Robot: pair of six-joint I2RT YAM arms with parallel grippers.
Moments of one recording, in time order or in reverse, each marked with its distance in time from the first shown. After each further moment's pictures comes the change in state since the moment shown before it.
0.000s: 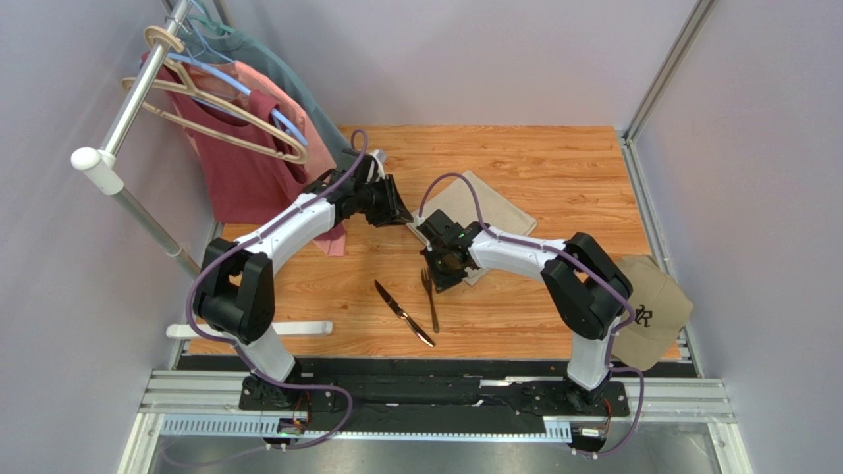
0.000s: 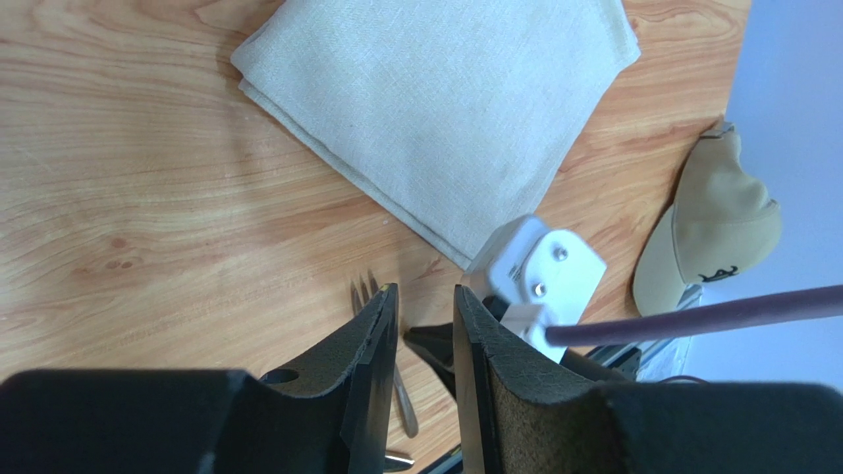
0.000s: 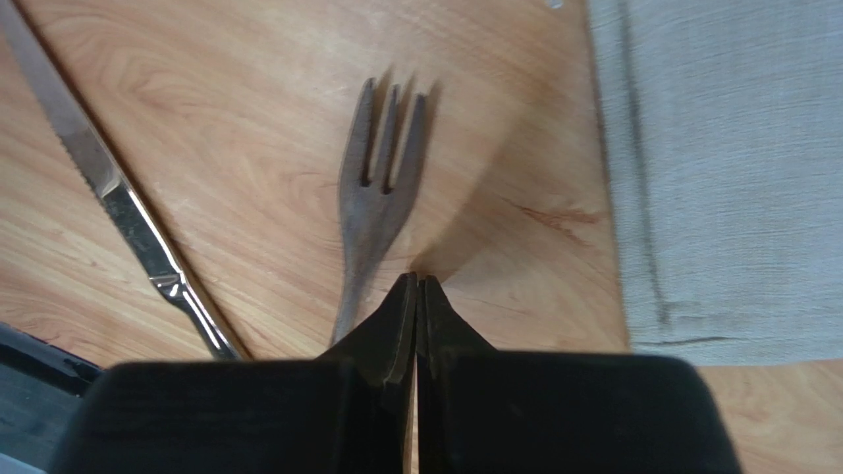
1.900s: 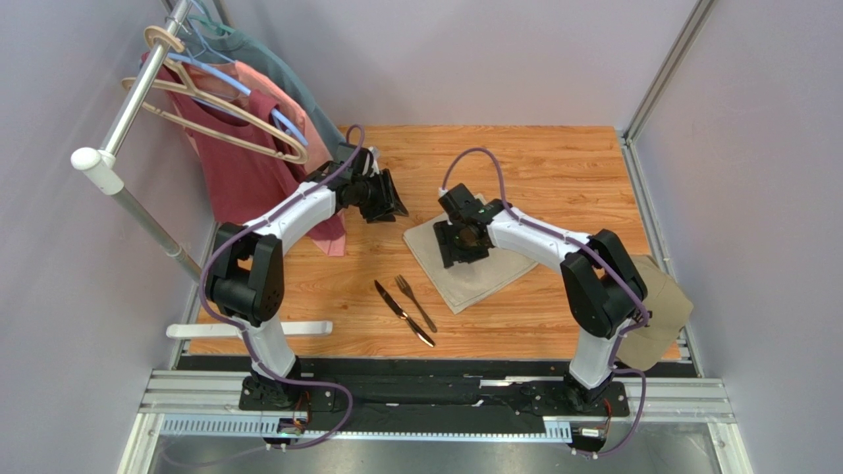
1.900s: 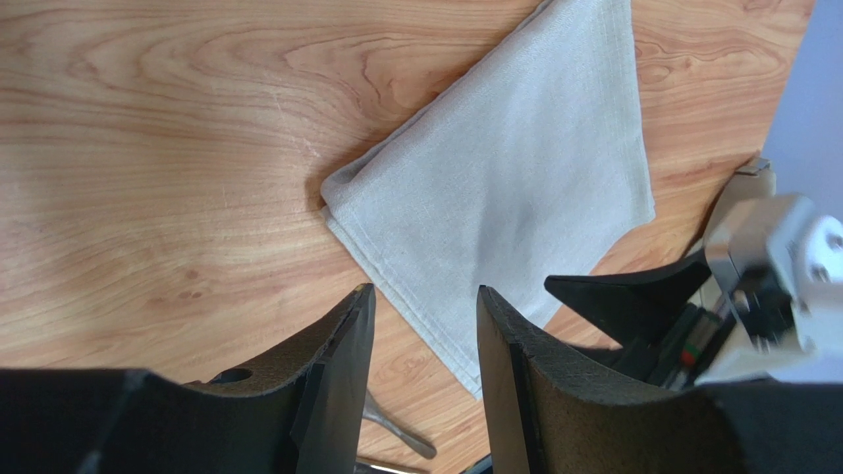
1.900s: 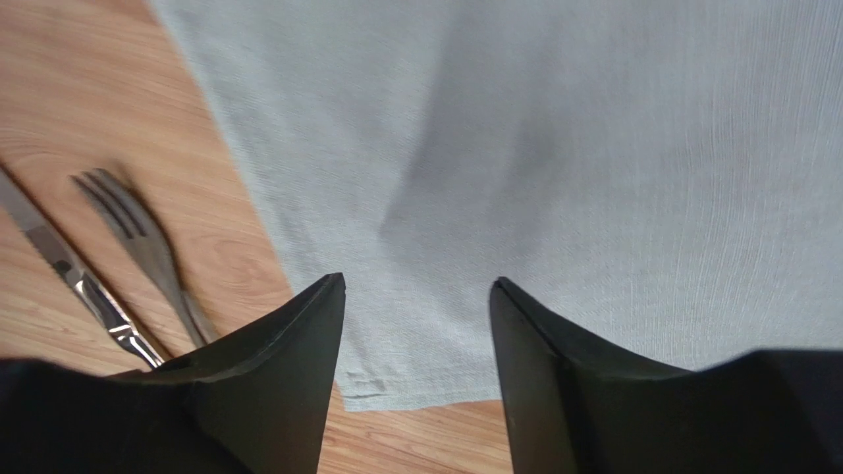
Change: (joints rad) left arm 0.058 0.125 0.096 -0.054 0.001 0.031; right arm -0.143 -0.055 0.034 -0.072 0.069 -0.011
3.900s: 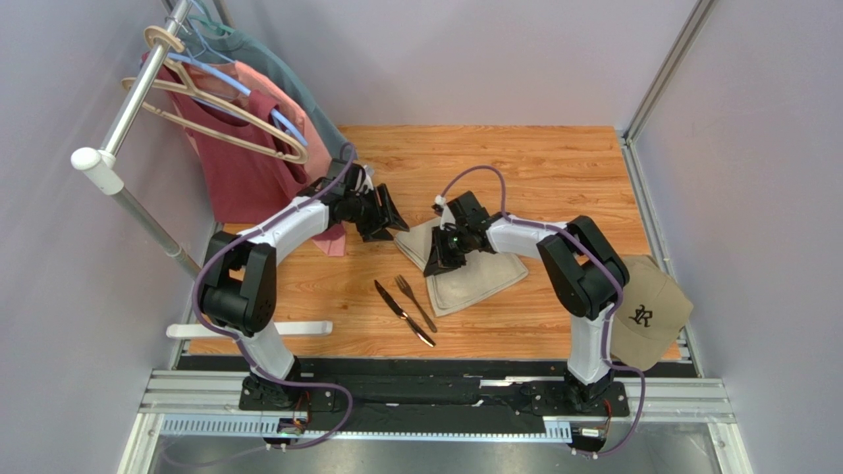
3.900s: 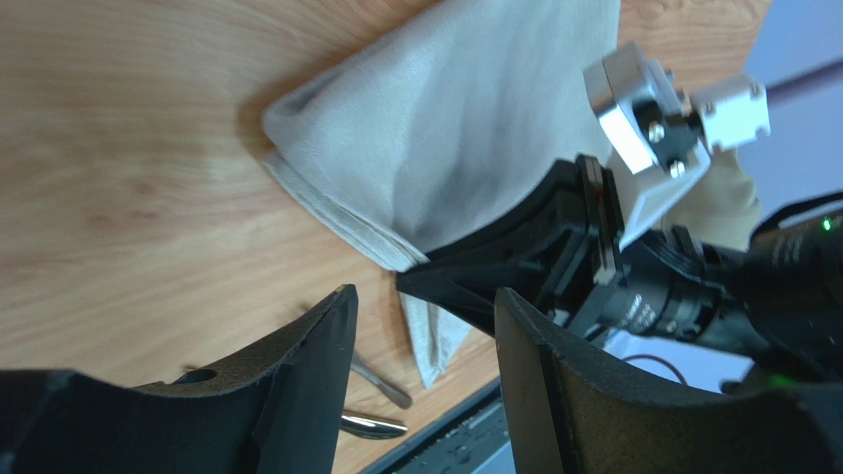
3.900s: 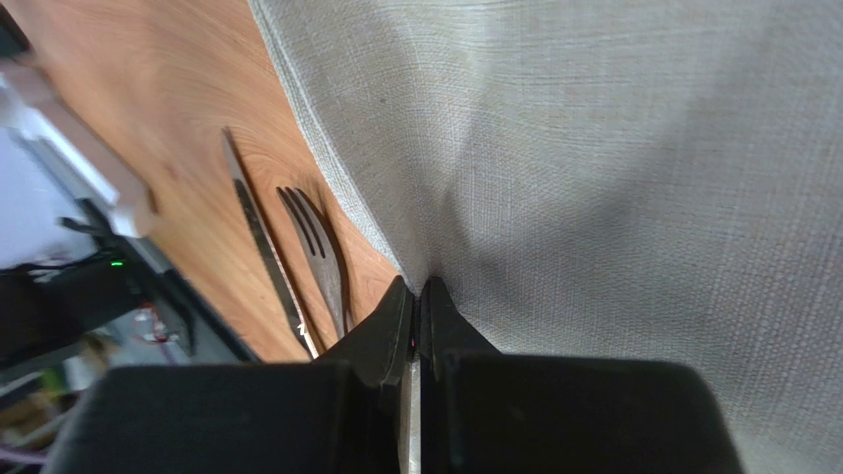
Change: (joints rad) left arm 0.027 -0.091 -0.177 0.053 0.117 -0.068; right arm -0.037 0.152 -0.053 0.360 -0.504 0.113
